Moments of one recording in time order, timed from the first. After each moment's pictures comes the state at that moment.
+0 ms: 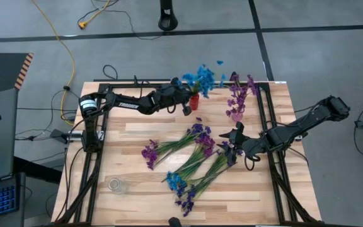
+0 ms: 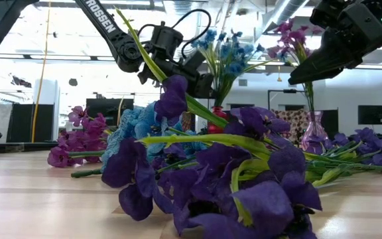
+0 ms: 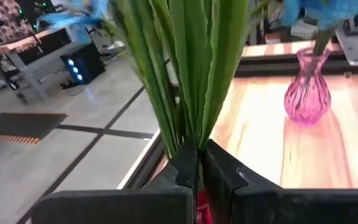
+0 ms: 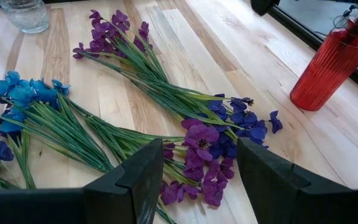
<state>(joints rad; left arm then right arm) 0.42 1.92 1.10 0.59 -0.06 0.24 0.40 0.98 0.49 -0.13 0.63 0.39</state>
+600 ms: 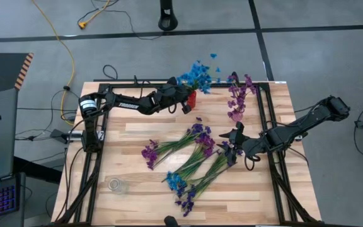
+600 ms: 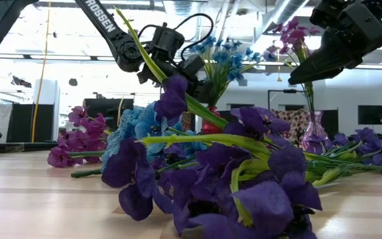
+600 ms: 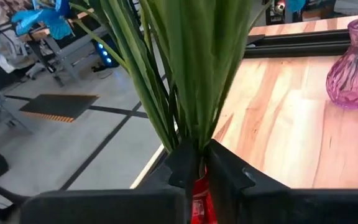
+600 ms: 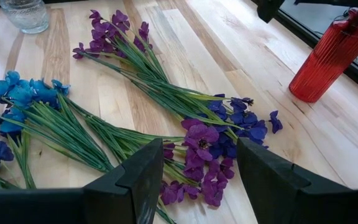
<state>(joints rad) 0.42 1.92 1.10 0.55 -0.21 0.24 0.40 0.98 0.49 -0.13 0.63 0.39</state>
